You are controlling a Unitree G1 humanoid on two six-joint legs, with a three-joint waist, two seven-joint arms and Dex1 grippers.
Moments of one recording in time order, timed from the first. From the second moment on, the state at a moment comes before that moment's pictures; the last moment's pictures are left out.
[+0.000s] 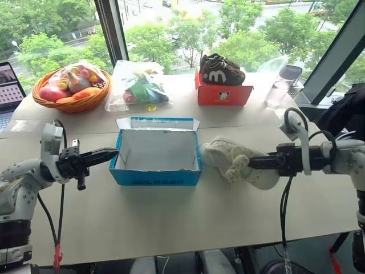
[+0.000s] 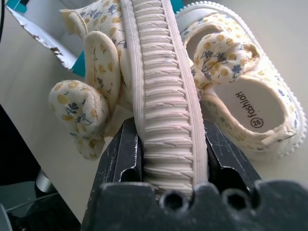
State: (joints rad) left arm -0.29 0.82 0.33 0.08 -0.74 0.46 -1.36; right arm -0.59 -0.95 -0.12 -0.18 0.68 1.39 1.05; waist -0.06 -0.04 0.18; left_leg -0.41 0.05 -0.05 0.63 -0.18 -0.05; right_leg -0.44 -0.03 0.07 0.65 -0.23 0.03
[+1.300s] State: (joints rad) left arm -0.31 0.82 0.32 0.10 -0.71 0.46 -1.36; right arm -0.63 -1.06 0.10 -0.09 0.42 1.08 0.94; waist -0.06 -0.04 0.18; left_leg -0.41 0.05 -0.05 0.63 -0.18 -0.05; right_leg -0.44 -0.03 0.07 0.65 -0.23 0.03
